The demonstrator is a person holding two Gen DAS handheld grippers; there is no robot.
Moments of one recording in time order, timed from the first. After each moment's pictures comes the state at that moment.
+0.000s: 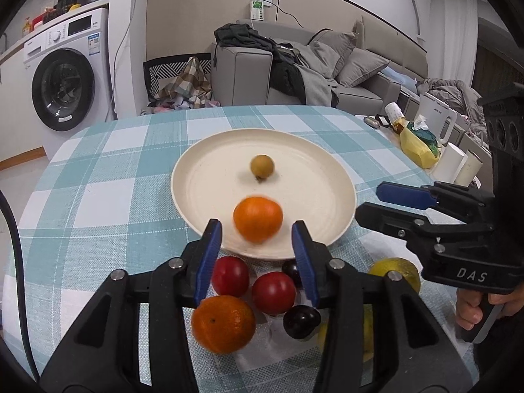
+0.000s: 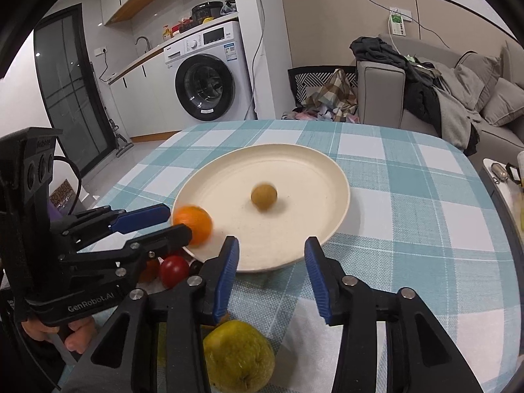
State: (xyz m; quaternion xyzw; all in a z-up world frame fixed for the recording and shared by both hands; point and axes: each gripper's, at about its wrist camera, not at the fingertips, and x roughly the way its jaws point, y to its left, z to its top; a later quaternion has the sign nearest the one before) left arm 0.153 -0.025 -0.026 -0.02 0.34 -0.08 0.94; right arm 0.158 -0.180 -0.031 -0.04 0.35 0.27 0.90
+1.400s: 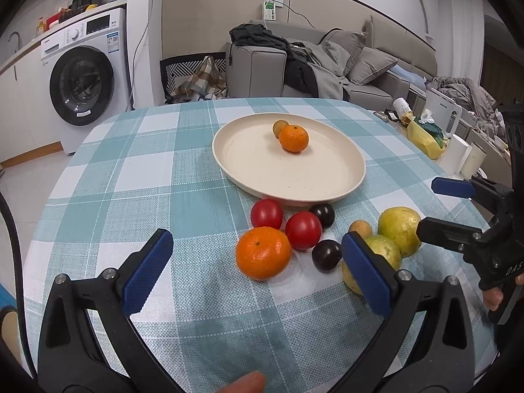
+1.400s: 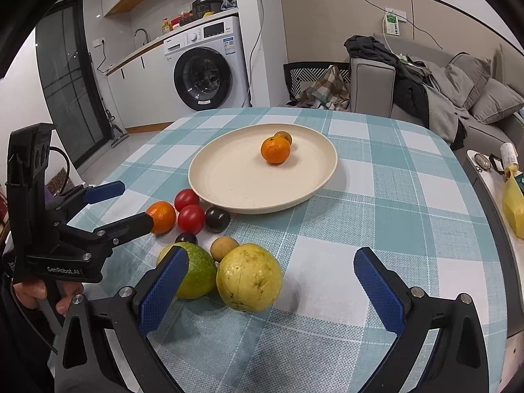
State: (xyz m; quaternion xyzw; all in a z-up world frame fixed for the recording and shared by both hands) left arm 0.090 -0.002 -0.026 -0.02 0.34 -0.05 0.94; right arm 0.103 -0.197 -0.033 -0.06 0.36 0.25 0.90
